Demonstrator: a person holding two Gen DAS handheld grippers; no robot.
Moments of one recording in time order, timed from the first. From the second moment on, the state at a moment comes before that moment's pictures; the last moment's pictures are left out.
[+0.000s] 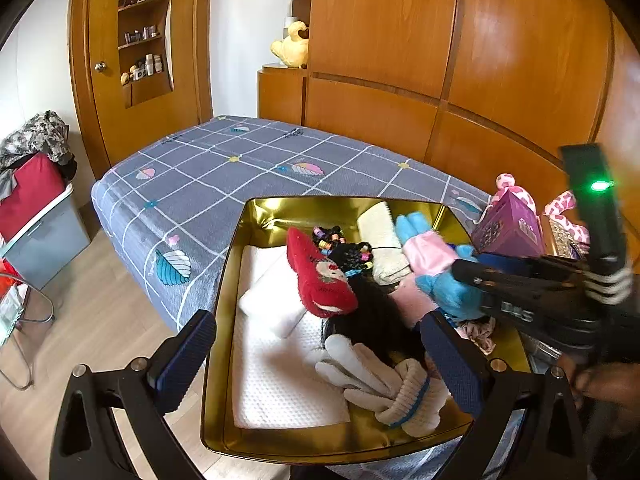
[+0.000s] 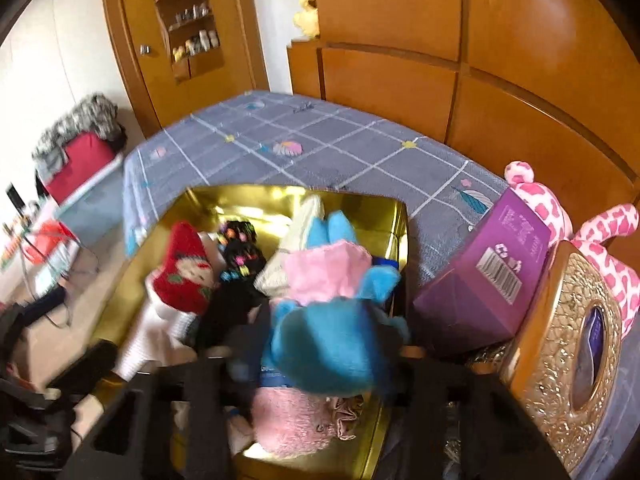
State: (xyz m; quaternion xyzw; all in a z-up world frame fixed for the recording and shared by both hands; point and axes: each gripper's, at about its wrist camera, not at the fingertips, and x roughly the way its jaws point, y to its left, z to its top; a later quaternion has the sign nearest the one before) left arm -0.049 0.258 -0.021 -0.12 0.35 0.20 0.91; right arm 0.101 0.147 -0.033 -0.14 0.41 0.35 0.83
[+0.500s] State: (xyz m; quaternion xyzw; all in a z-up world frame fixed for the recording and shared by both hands) left arm -0.052 0.237 -0.014 -0.11 0.35 0.19 0.91; right arm 0.091 0.124 -0.018 -0.11 0.39 0.33 0.85
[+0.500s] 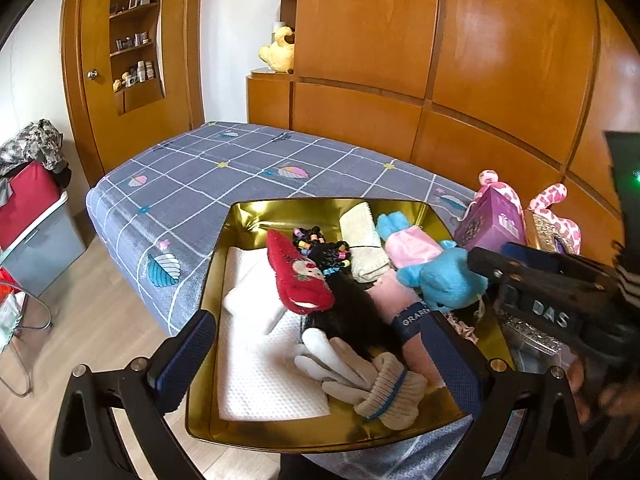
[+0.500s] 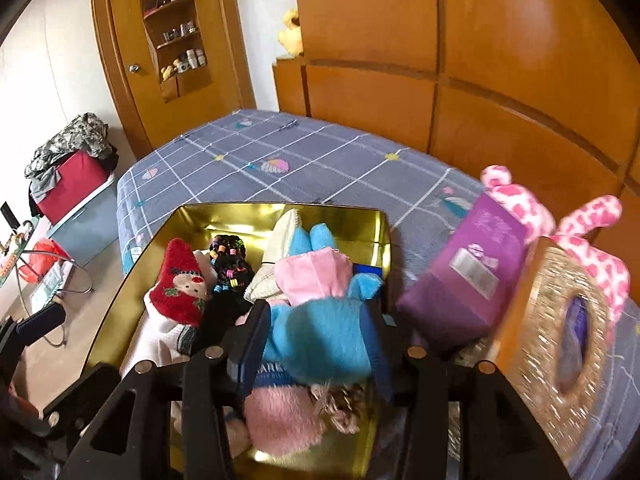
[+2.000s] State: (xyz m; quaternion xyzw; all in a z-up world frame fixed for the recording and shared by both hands) left arm -0.058 0.188 -0.006 -0.09 0.32 0.20 0.92; right arm 0.028 0.044 -0.017 -0.08 0.34 0.20 0.92
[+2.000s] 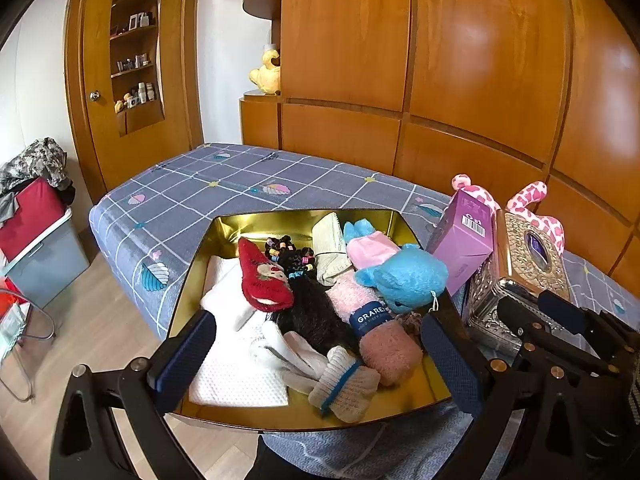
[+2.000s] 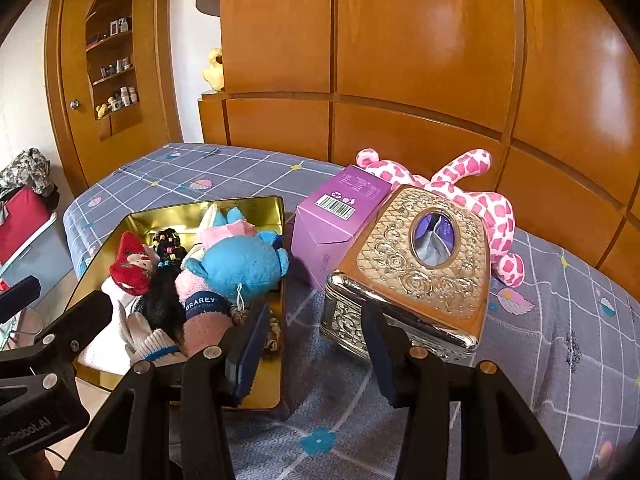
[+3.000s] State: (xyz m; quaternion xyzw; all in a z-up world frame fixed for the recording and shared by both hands) left arm -0.061 0.188 -0.003 -0.09 0.32 0.20 0.92; right arm 0.028 0.044 -0.017 -0.07 0.34 0.20 0.92
